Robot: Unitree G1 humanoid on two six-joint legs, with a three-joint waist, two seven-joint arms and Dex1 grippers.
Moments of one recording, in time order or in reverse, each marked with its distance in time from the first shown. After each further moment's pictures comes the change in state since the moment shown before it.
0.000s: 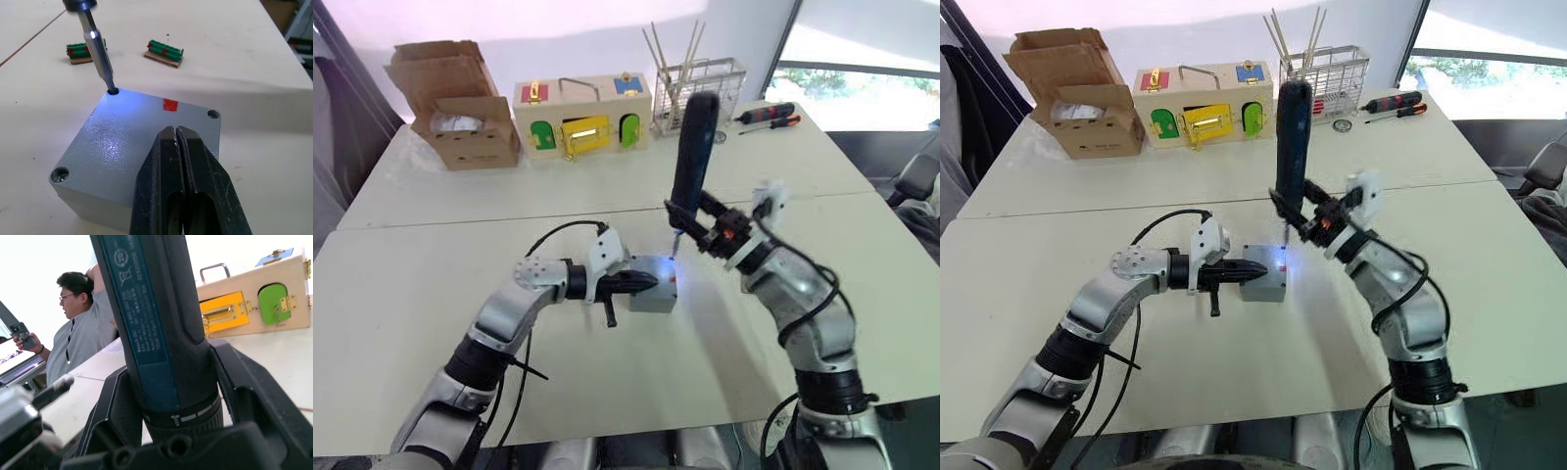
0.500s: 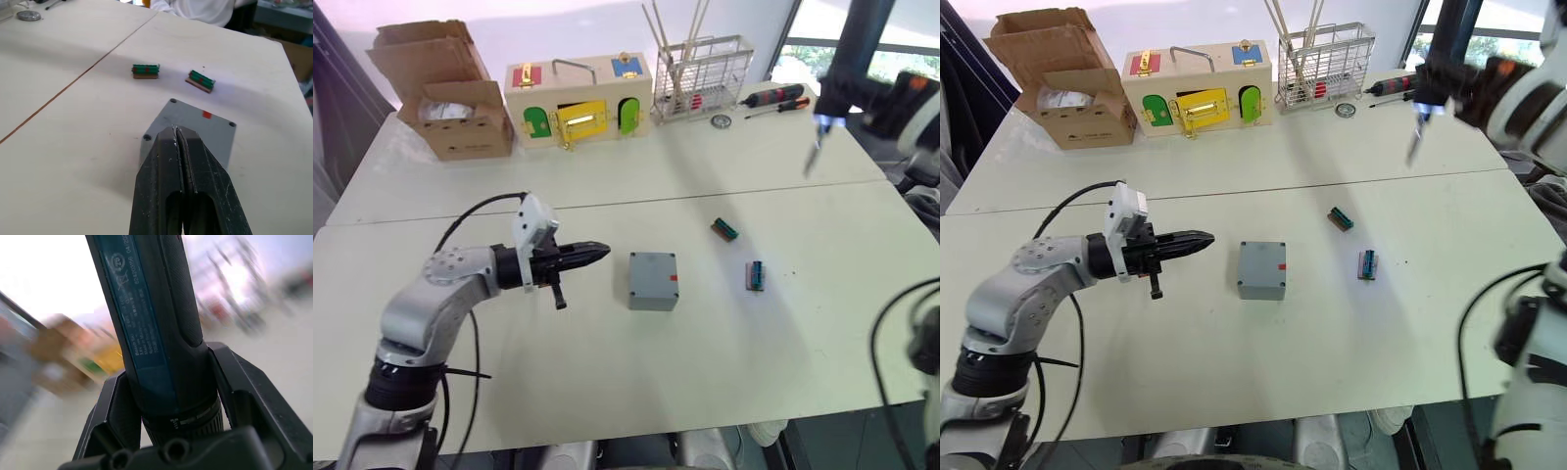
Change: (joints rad) left arm 0.096 0.224 0.335 -0.290 -0.289 0.211 0.023; right arm -0.567 -0.616 -0.215 0.482 0.353 0.762 -0.137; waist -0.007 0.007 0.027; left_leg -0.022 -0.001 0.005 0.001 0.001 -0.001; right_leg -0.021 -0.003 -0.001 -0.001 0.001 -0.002
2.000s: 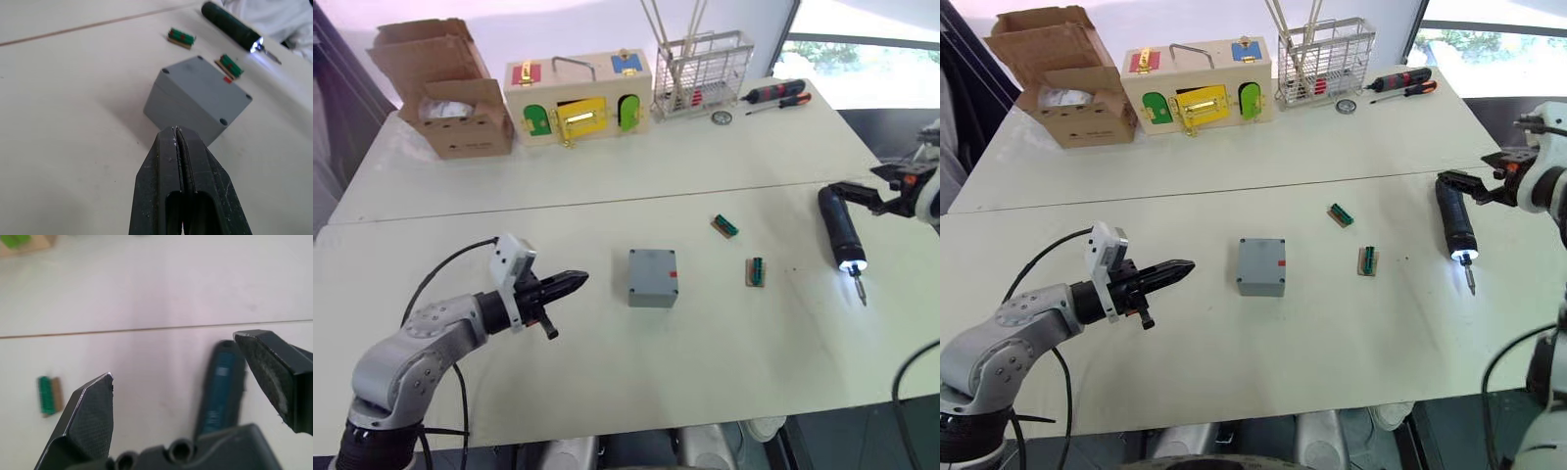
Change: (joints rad) left arm 0.323 -0.064 0.134 -0.153 -0.207 0.117 0.322; right arm 0.432 0.006 -0.064 0.027 -0.537 -0.475 0.591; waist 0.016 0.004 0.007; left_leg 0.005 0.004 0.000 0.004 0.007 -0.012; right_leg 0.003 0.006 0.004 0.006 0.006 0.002
